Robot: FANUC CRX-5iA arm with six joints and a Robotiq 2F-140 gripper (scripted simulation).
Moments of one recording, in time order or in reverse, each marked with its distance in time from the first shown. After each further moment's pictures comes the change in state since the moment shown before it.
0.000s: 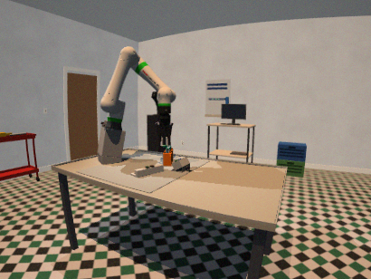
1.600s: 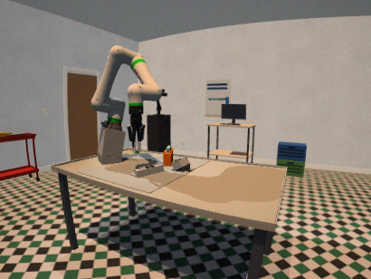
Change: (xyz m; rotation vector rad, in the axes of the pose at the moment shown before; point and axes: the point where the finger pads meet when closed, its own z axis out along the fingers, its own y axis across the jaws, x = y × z) arm 0.163 0.224 0.009 0.025 -0.024 -0.468
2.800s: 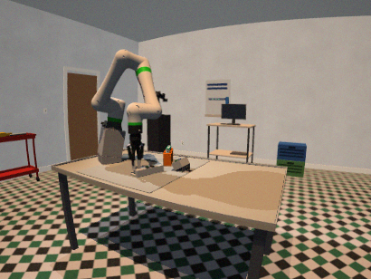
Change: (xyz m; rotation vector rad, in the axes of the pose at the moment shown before) arm 0.002 0.009 0.120 0.002 -0.001 -0.001
